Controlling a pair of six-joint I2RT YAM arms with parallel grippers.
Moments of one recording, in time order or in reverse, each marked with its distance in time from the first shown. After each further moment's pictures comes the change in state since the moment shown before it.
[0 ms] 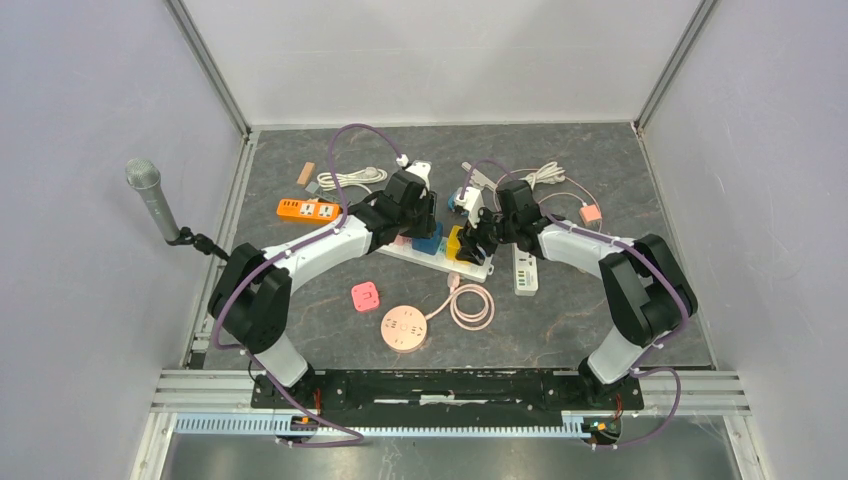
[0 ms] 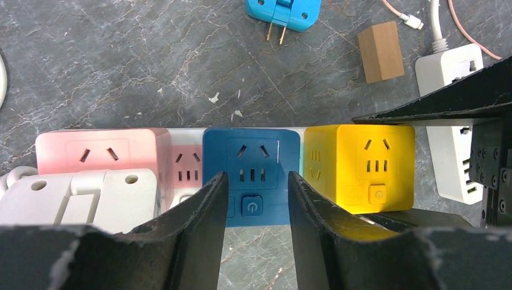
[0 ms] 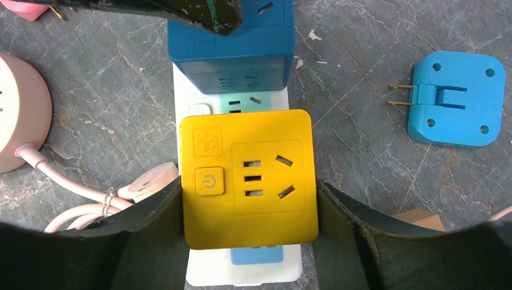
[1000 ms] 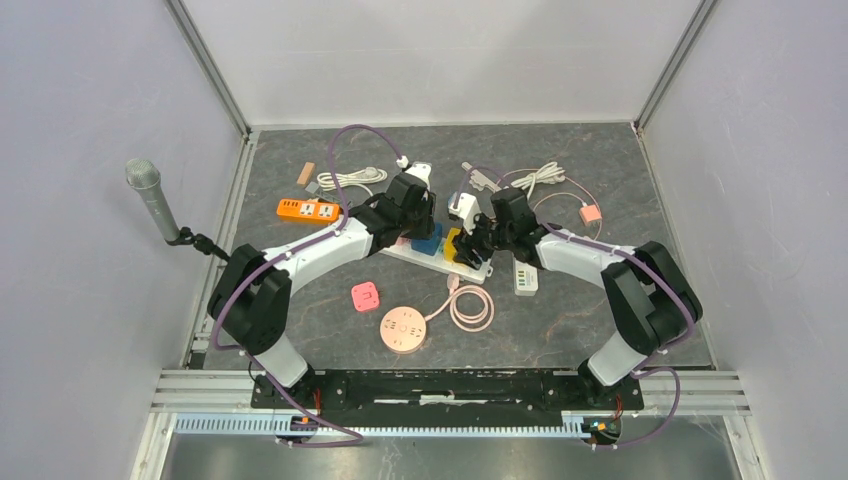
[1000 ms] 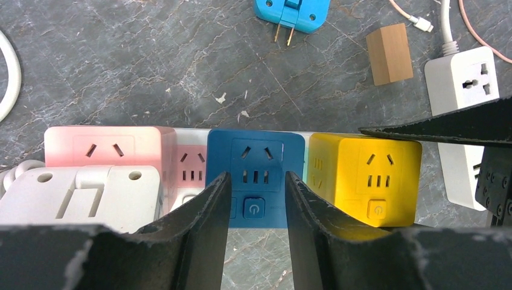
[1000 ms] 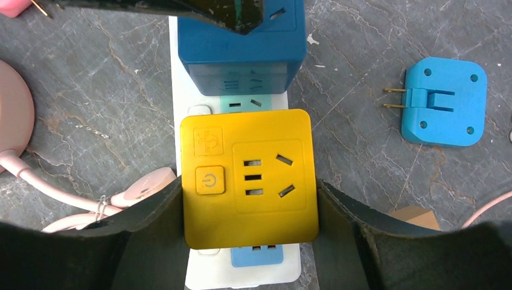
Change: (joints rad) left arm -0.013 -0.004 -0.013 0.008 -0.039 0.000; right arm 0.058 -0.040 -0.050 0.065 0.093 0.016
